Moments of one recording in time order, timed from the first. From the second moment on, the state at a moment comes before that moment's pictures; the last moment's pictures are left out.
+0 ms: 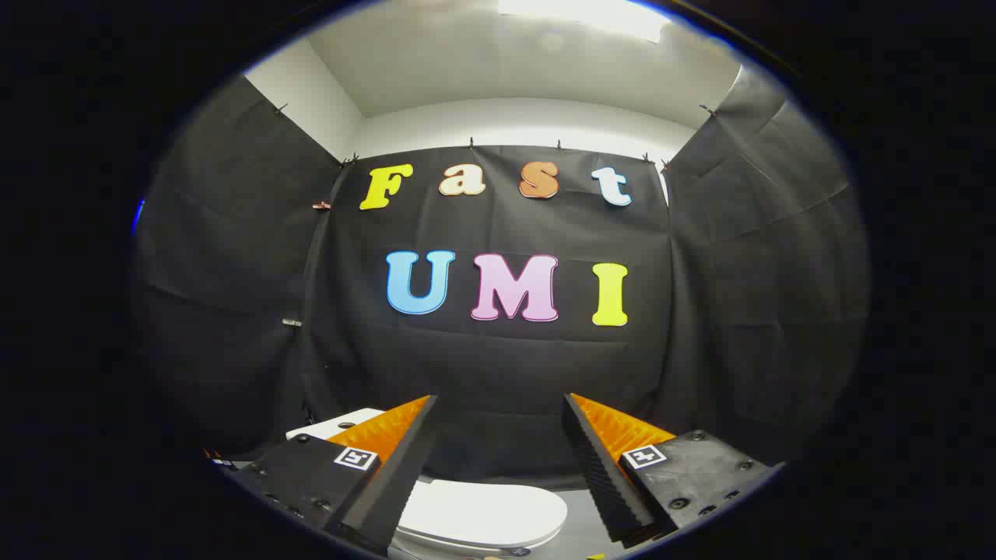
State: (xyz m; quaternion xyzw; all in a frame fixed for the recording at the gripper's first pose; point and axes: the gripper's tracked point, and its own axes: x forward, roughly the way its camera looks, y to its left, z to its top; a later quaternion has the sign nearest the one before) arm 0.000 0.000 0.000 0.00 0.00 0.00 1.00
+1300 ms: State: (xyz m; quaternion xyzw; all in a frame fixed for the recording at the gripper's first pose) arm 0.003 -0.006 -0.004 0.00 0.01 -0.01 1.00
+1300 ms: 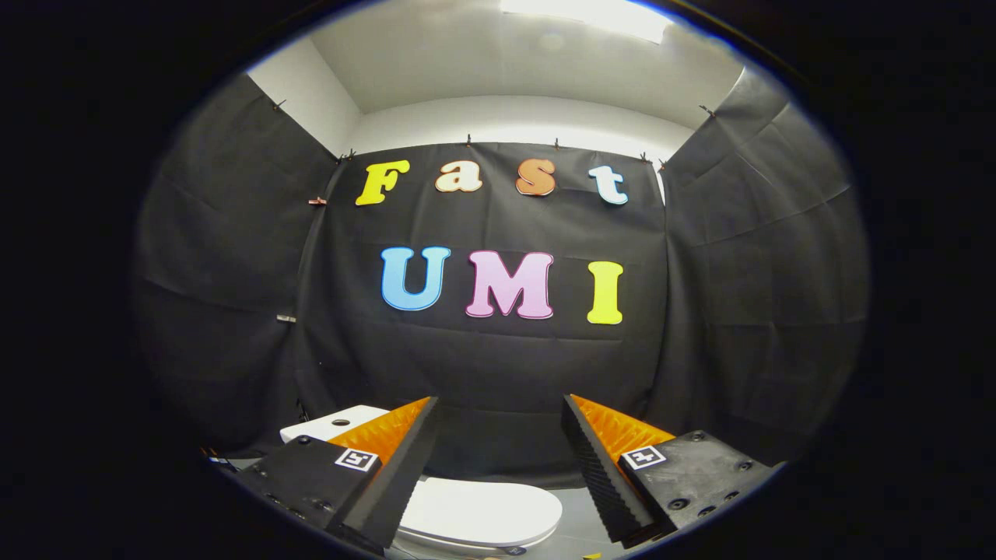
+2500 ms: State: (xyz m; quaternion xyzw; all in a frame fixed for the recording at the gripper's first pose) arm 0.036 -0.091 -0.101 0.06 0.08 -0.10 0.99
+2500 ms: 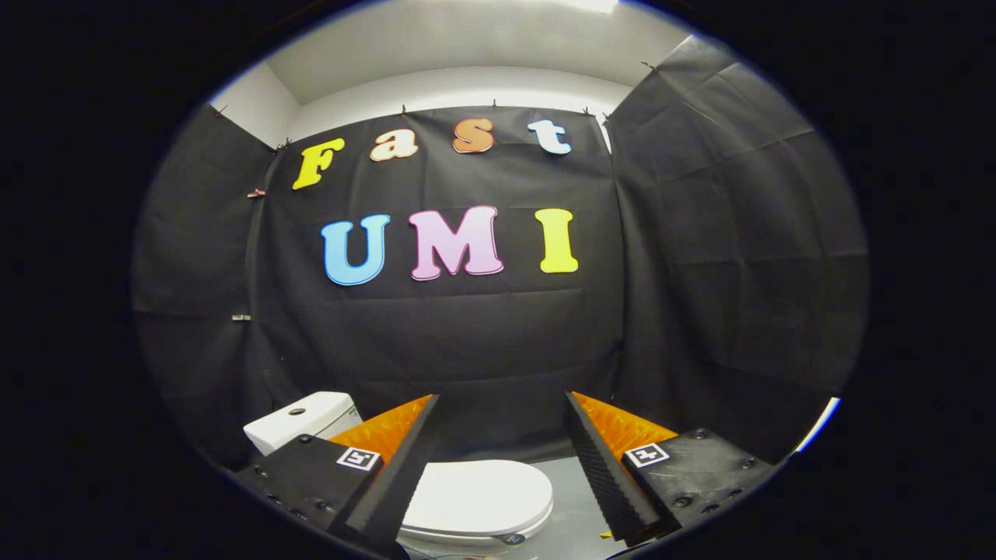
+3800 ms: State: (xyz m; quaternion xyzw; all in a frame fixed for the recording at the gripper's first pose) arm 0.039 -0.162 -0.442 0.36 0.29 -0.17 0.87
